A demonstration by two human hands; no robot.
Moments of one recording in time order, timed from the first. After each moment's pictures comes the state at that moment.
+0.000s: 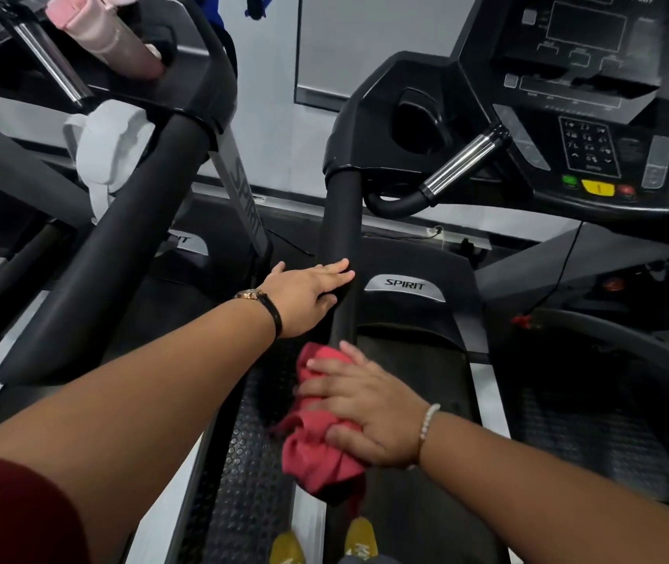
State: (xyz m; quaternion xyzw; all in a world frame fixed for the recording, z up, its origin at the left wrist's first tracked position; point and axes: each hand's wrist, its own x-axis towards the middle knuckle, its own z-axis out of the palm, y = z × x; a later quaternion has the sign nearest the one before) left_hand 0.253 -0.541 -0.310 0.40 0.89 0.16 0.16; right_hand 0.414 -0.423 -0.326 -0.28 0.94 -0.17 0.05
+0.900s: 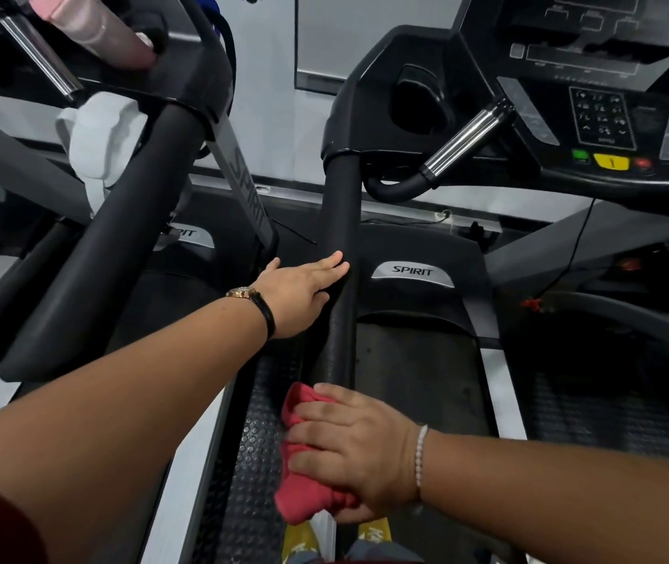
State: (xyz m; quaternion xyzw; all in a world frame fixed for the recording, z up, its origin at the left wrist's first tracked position) left_hand 0.260 -0.548 -0.311 0.40 0.89 0.12 0.17; right_hand 0.440 -0.441 -0.342 -0.43 0.90 -0.05 0.01
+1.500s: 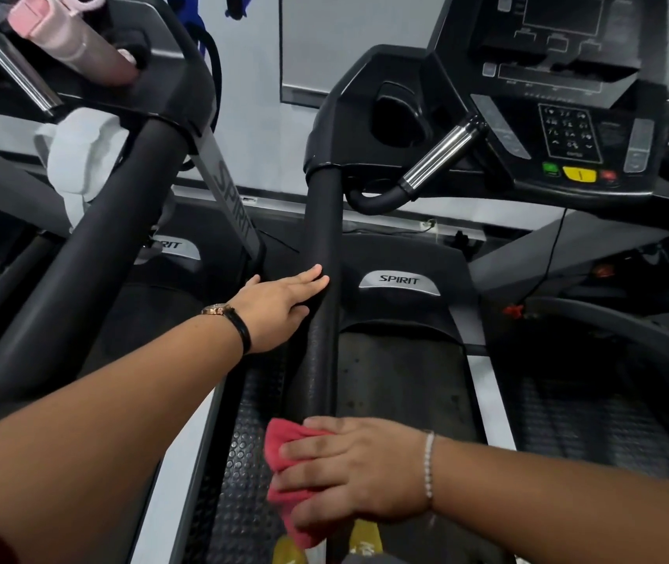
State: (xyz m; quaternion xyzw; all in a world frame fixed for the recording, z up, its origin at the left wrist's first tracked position) left_hand 0.260 -0.551 -0.313 0.39 0.89 0.15 0.18; right_hand 0.448 -0.417 -0.343 -0.50 0.86 -0.07 -0.01
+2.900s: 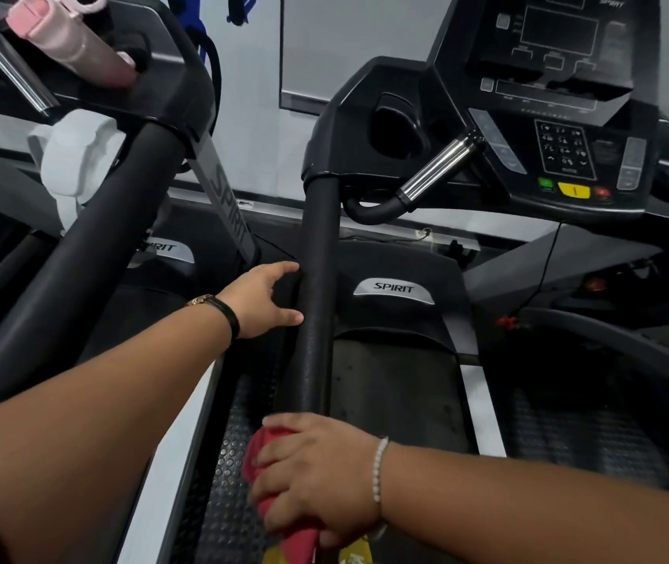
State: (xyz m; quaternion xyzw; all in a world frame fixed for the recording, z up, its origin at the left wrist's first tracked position) left_hand 0.239 -0.548 -0.312 0.23 0.87 0.37 0.23; right_hand 0.422 -0.451 -0.326 -0.50 0.86 -0.02 0.12
